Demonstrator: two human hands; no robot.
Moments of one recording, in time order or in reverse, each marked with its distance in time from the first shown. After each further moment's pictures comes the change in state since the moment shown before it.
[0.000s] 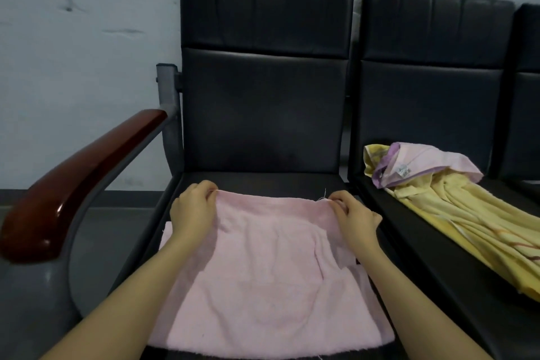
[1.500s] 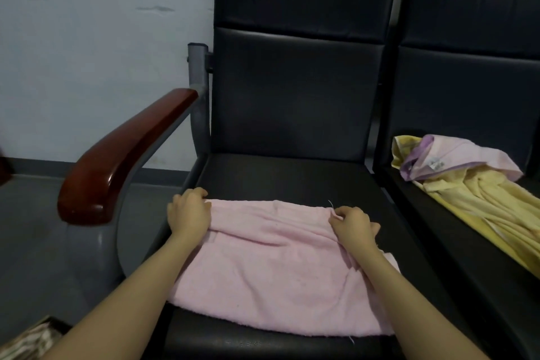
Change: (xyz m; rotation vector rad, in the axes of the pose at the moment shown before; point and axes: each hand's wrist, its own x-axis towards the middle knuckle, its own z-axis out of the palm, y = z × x) left_hand -0.019 -0.069 -0.015 0.231 -0.082 -0.207; right_hand -0.018 -0.010 0.053 -0.317 -0.185 0.156
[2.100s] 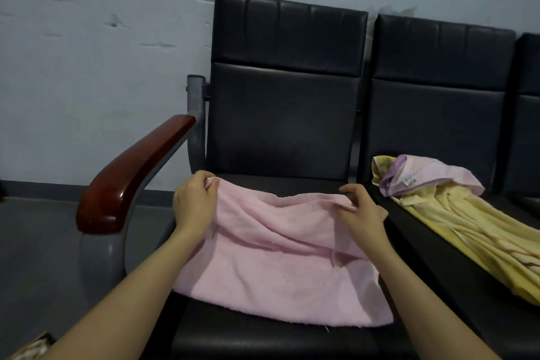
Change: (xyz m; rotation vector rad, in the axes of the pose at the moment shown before) left_hand -0.018 0.051 -0.060 -0.416 0.254 0.171; right_hand -0.032 -0.005 -0.076 0.484 0.167 -0.265
